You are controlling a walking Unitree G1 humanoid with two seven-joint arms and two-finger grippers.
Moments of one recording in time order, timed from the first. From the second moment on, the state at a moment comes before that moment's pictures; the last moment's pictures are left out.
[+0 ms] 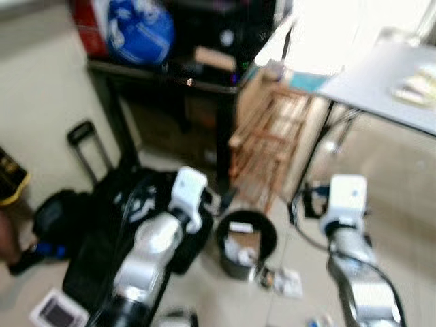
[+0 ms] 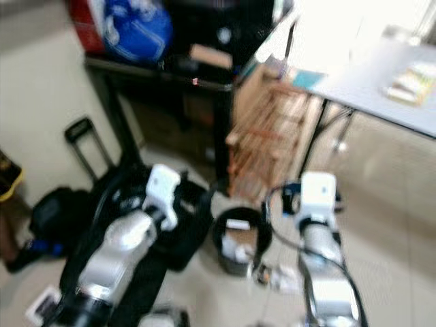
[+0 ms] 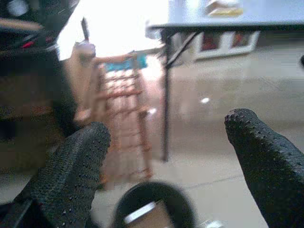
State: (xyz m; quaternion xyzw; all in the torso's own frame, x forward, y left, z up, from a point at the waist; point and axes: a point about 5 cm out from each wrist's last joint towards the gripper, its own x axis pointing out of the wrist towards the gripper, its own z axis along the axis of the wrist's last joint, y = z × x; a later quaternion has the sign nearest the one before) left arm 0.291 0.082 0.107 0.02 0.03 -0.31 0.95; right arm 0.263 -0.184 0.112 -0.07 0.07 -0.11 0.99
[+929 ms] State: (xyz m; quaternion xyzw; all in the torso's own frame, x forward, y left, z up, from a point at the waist) left arm 0.295 0.070 0.104 0.01 0.02 -0.32 0.95; right arm 0.267 -0.188 0.117 -0.08 0.08 -0.12 0.99
